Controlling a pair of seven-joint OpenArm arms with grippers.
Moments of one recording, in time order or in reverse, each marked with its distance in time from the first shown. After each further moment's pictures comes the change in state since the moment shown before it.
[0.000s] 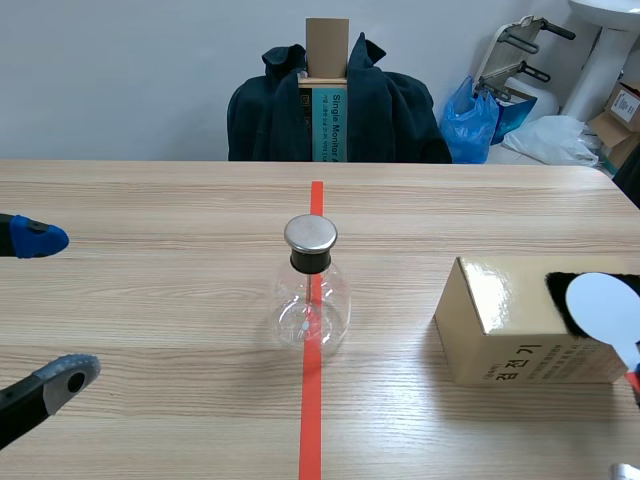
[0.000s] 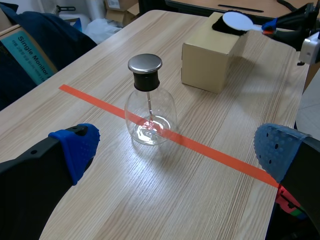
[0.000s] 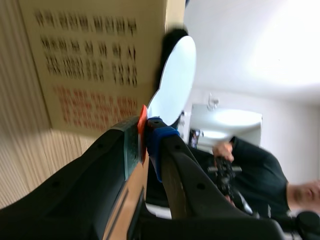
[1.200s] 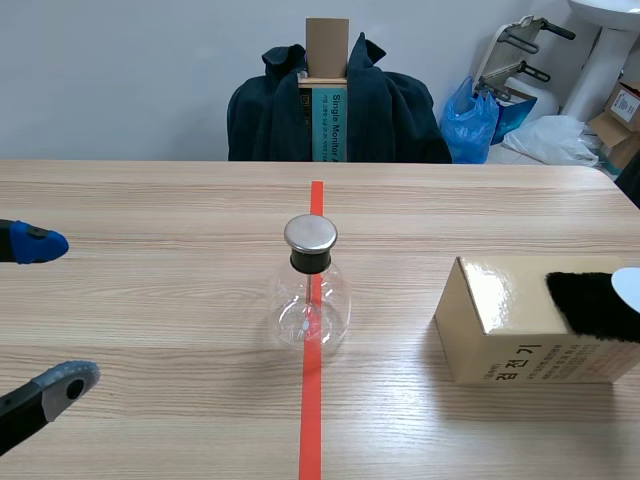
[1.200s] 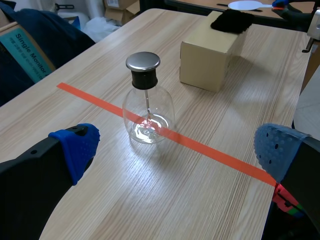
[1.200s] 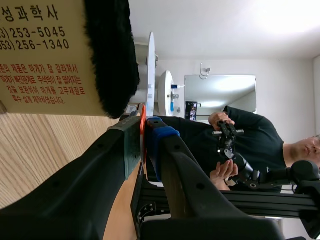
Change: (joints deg) left arm 0.6 0.0 0.0 0.0 0.0 0.0 0.1; right arm -6.3 3.5 -1.9 7.5 13.7 0.0 -3.6
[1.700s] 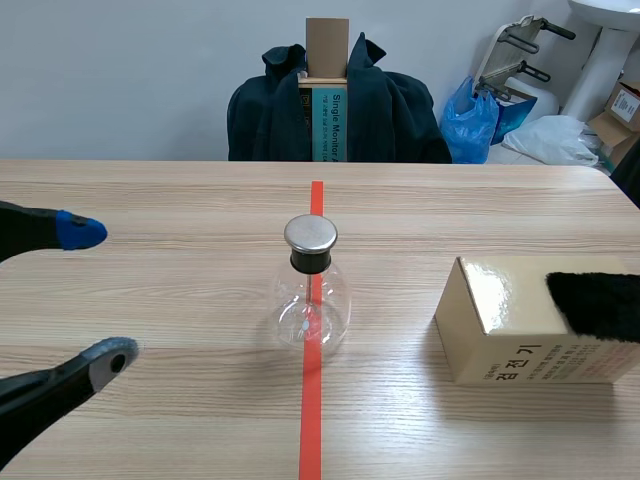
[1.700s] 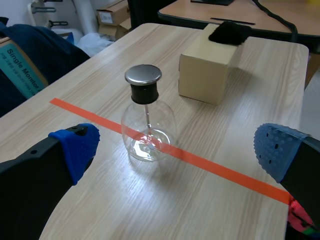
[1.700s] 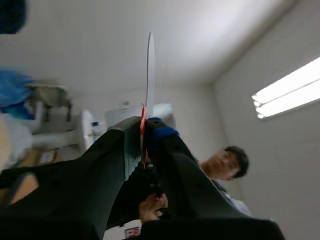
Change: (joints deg) left arm -9.1 -0.2 8.1 -4.7 0.3 0.0 -2.7; right arm -7.7 3.7 1.6 28.2 0.5 -0.2 -6.9
